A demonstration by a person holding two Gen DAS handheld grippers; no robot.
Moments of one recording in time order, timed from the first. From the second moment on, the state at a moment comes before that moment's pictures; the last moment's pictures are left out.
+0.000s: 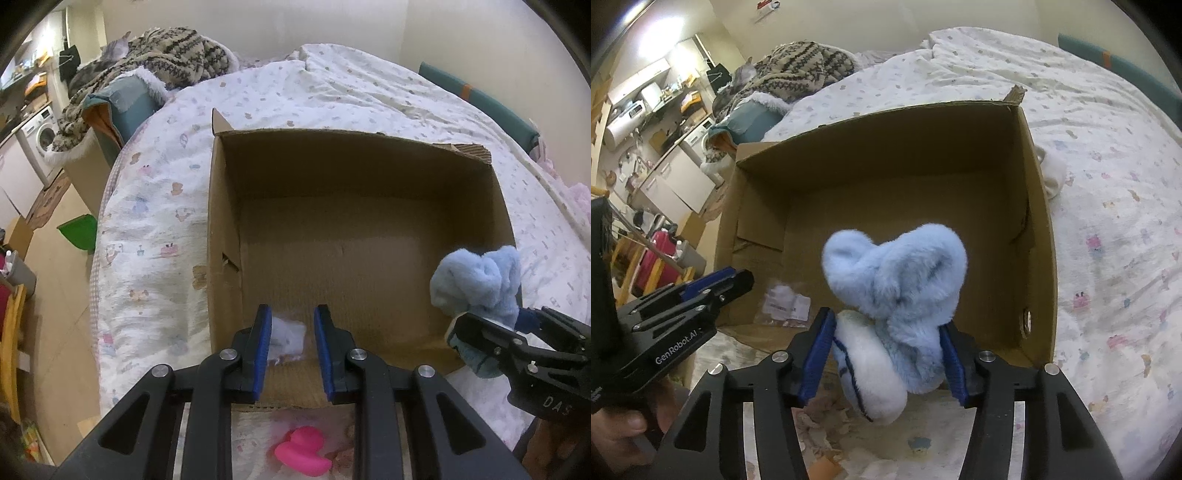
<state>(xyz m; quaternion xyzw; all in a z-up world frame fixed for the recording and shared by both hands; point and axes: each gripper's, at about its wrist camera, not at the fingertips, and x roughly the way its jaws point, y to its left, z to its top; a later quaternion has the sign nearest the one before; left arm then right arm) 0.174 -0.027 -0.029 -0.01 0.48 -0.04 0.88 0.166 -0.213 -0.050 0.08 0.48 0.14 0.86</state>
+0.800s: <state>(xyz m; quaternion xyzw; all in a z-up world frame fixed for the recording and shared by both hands) 0.165 -0.015 -0.006 -0.04 0.45 -0.04 0.89 0.155 -0.216 -0.025 0.03 0.42 0.12 0.90</state>
